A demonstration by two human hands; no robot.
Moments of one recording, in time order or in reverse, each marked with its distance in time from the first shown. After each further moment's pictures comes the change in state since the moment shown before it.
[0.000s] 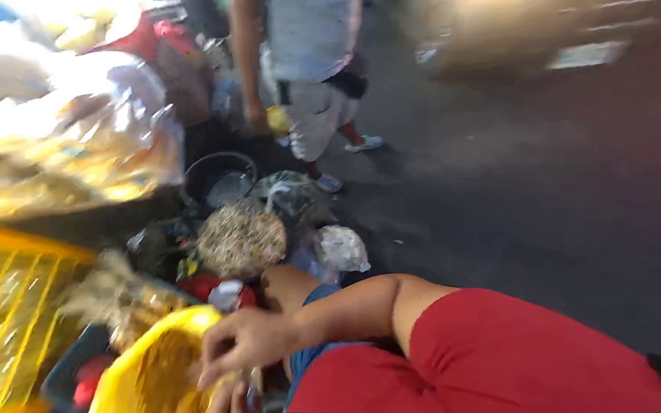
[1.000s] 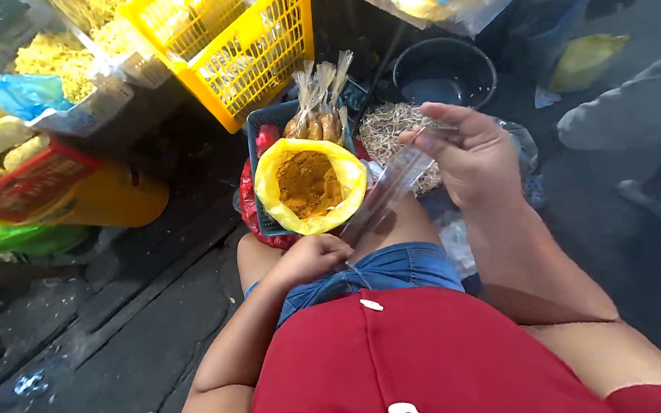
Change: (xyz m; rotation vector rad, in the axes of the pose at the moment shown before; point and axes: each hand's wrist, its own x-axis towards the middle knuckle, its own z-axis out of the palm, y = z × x) left_hand -0.026 -0.003 -0.045 0.088 -0.292 -0.334; right_hand 0.050 -0.005 -0.026 0.079 0.148 -0.076
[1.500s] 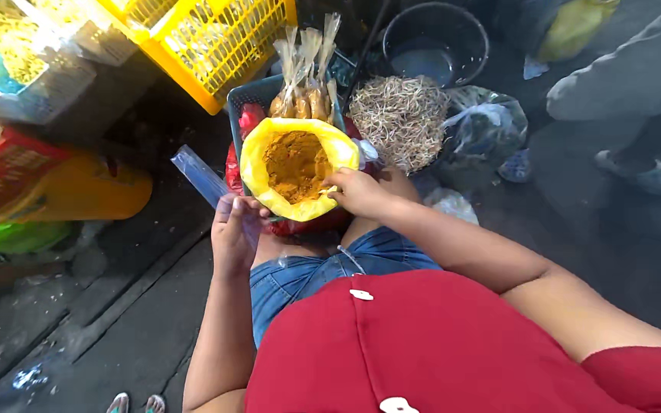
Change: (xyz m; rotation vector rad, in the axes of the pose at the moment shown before) left_hand -0.036 -0.056 -0.028 -0.971 0.772 0.283; right_hand -0.024 0.098 0.068 -0.789 -0.643 0.296
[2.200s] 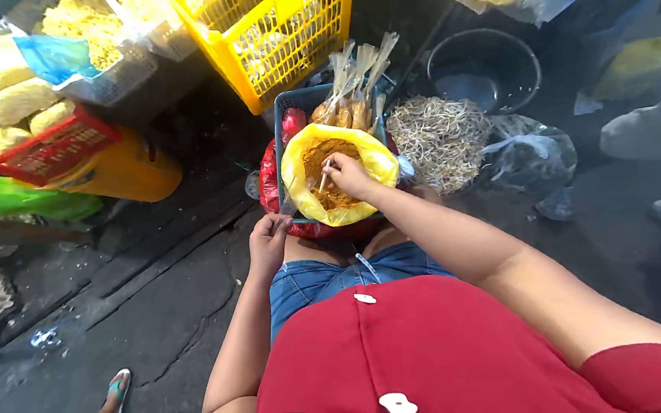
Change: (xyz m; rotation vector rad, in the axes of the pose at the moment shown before) left_hand -0.023 -0.027 -0.037 0.745 0.179 0.092; right_hand 0.097 -0.017 0.036 0.450 -0.004 0.129
